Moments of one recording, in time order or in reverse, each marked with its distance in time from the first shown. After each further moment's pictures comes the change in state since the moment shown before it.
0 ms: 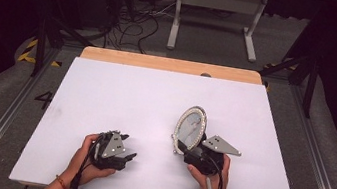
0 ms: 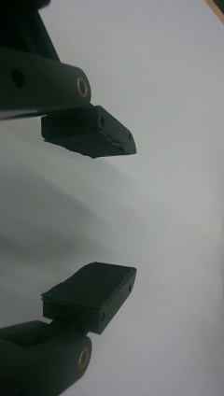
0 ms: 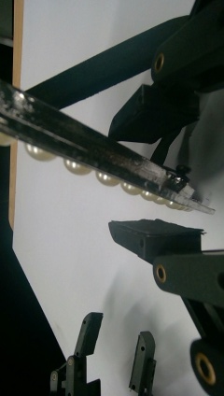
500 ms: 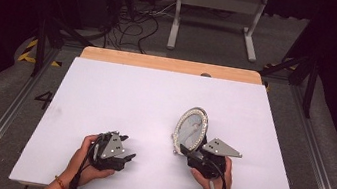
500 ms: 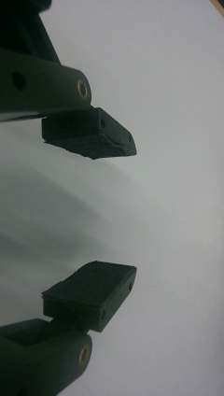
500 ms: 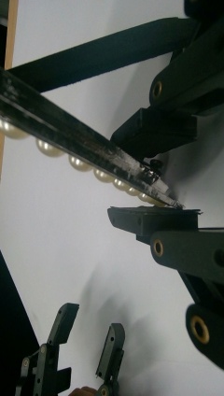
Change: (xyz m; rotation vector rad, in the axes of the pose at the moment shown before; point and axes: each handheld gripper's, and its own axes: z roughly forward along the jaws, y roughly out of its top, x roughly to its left) left arm -0.001 0.000 0.001 0.004 -0.007 0.009; right arm -0.003 -0.005 -0.008 0.050 0.048 -0.065
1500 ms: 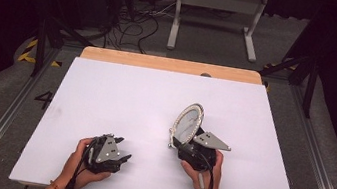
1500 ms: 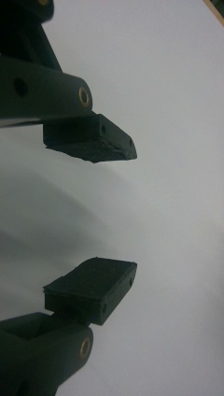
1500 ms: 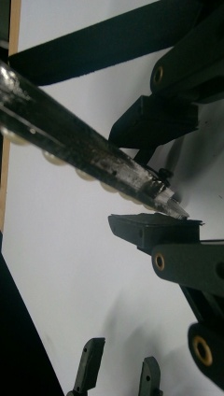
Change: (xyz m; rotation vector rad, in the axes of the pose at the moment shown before) left arm -0.005 -0.010 -0.009 0.000 0.036 -0.019; right arm 0.010 0.011 0.027 -0.012 -0.068 0.037
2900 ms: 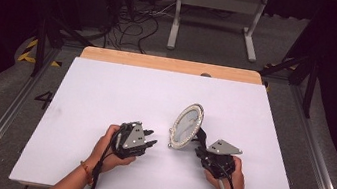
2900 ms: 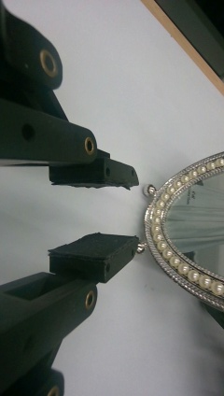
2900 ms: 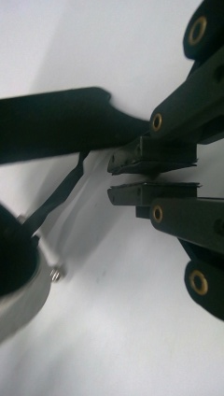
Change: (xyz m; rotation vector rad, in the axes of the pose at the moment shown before) left arm 0.006 0.058 0.037 -0.093 -0.069 0.085; right arm -0.042 -0.025 -0.027 0.221 -0.030 -0.190
